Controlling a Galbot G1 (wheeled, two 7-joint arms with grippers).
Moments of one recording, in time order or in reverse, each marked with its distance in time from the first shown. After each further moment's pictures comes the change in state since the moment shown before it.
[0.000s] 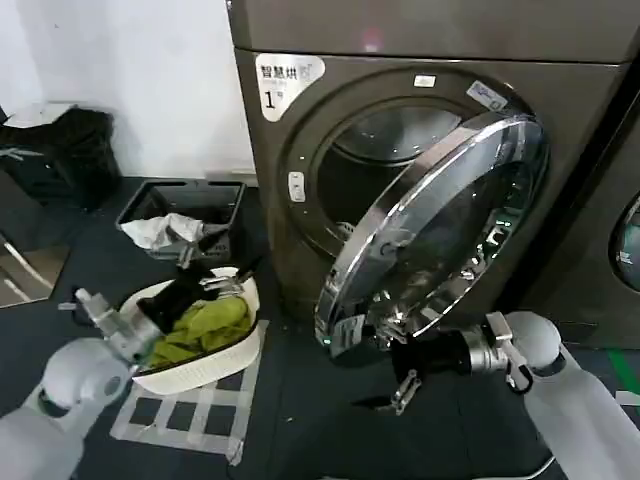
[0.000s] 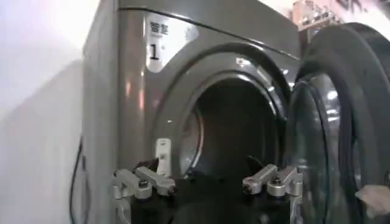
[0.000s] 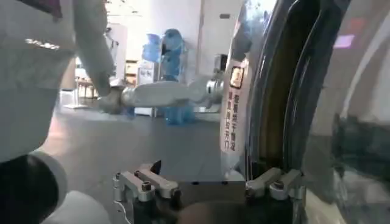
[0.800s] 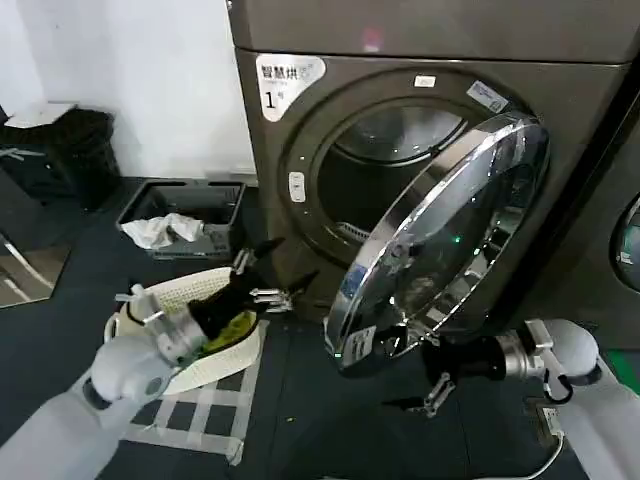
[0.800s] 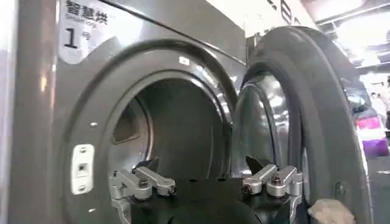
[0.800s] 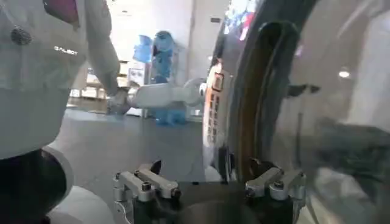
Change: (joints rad) left arm -0.155 -0.020 0.231 -0.022 0.000 0.012 0.010; right arm -0.151 0.016 0.238 -0.038 0.018 0.038 -0.046
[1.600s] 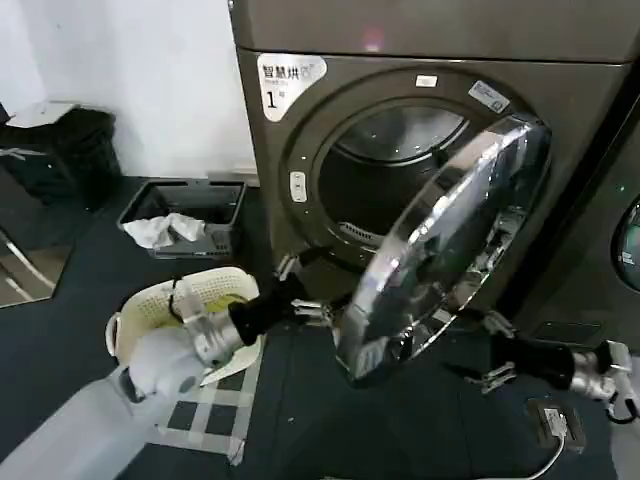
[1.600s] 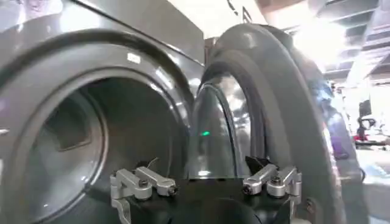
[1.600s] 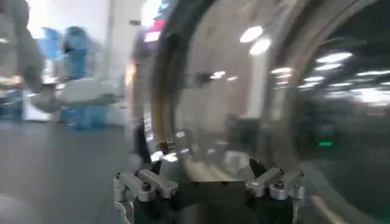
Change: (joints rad) left arm -0.146 -0.043 0.201 -0.013 0.005 0.003 0.019; right arm -0.139 0.181 0.453 -0.093 -0.032 0.026 0.059
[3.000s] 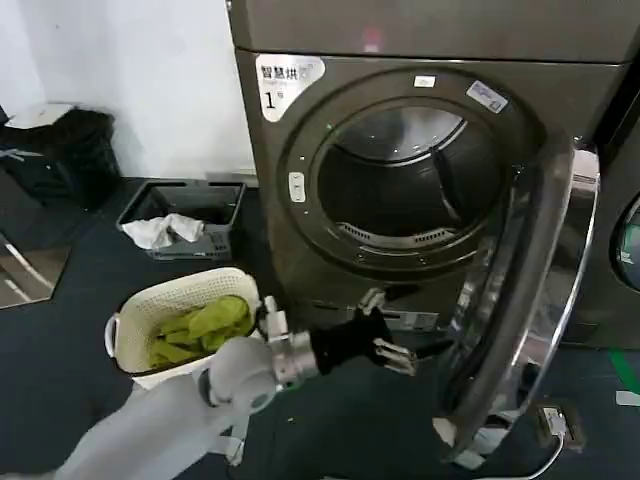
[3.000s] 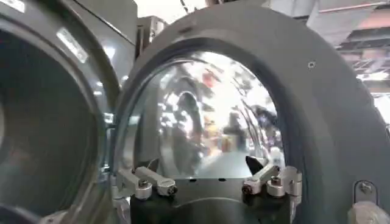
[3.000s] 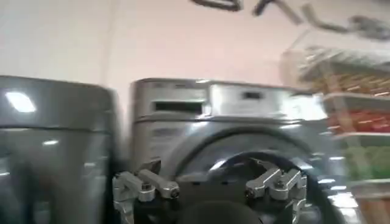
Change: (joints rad) left arm -0.200 -0.168 0.356 0.090 0.005 -0.020 -0.010; right arm -0.177 0.193 0.686 0.366 0.122 -0.081 1.239
